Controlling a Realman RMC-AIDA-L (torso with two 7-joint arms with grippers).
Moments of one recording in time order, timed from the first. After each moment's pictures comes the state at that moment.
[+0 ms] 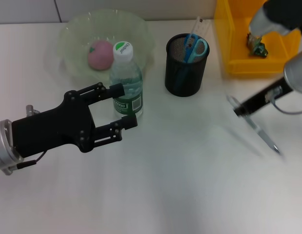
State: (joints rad) left arm -0.36 -2.07 0.98 0.53 1.50 1.74 -1.05; right arm 0.62 2.08 -1.33 -1.26 -2.65 -1.47 2.66
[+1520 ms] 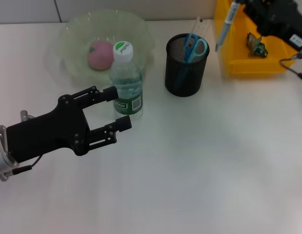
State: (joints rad) left arm -0.33 -2.07 0.97 0.53 1.50 1.74 -1.05; right arm 0.45 2.08 -1.04 -0.55 -1.06 -1.32 1.13
